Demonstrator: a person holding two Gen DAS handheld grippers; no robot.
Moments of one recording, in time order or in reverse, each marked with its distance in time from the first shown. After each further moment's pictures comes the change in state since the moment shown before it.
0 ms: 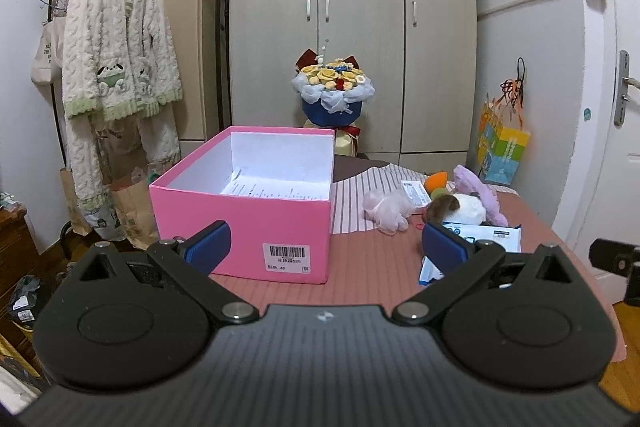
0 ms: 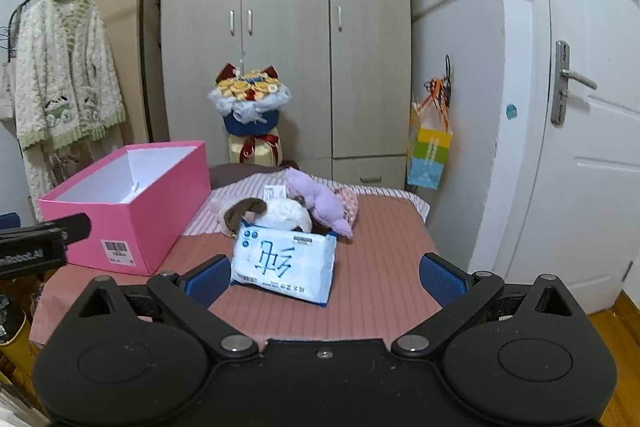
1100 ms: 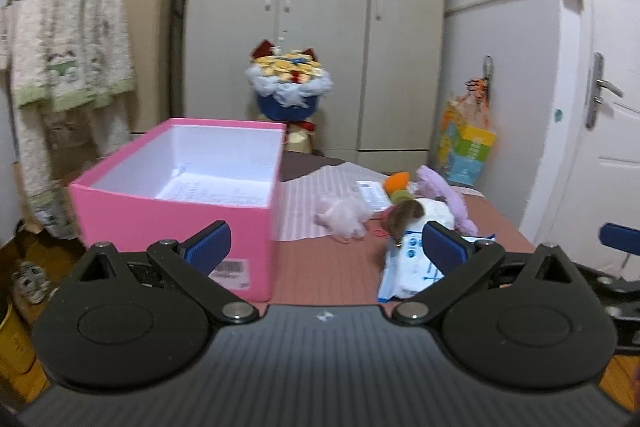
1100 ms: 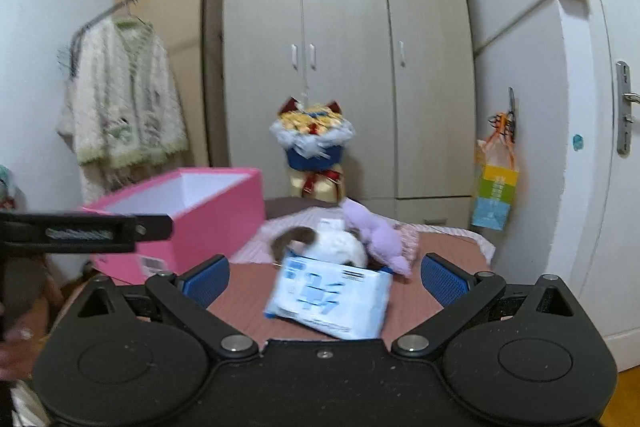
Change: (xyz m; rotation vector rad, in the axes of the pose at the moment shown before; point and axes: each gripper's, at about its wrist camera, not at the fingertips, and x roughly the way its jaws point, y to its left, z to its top) left arm 0.056 -0.019 -0.004 -0.009 0.003 -0.158; right arm 0.046 -0.011 -0.018 -0.047 -0.127 0.195
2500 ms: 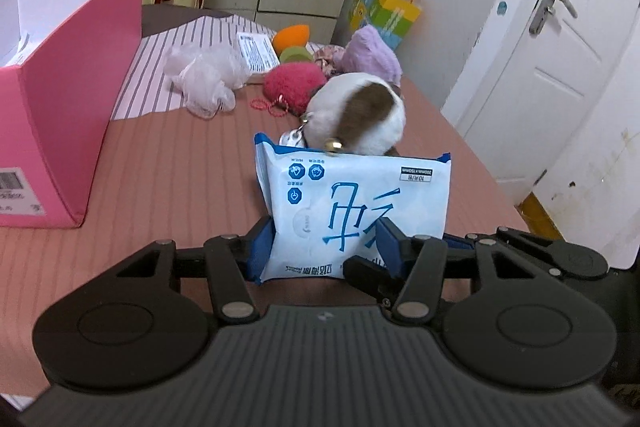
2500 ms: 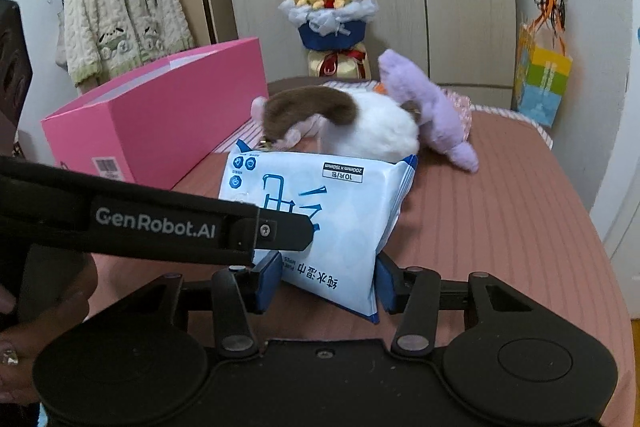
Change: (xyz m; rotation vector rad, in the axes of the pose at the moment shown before) left arm 0.115 -0.040 -0.035 -0.058 0.447 -0.315; right arm 0.106 -0.008 -0.045 0.051 0.346 0.128
